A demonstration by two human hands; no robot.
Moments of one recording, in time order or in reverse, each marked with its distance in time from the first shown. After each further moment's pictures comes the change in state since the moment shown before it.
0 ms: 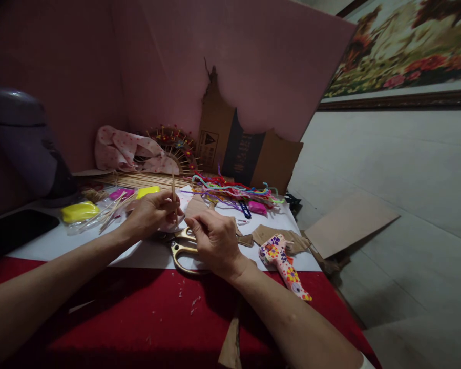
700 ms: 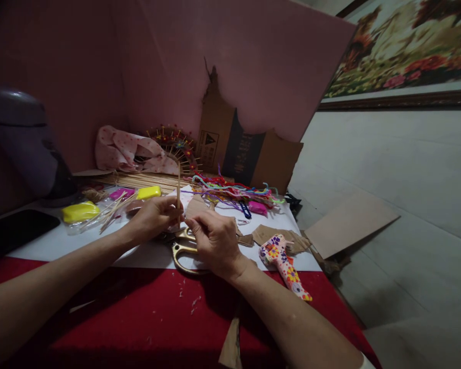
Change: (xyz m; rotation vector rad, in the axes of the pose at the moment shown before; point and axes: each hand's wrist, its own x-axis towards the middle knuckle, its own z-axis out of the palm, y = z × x) left_hand -0.002 -0.001 -0.001 0.170 -0.060 0.011; right_hand 0.000 0.000 0.000 0.012 0.001 -0.010
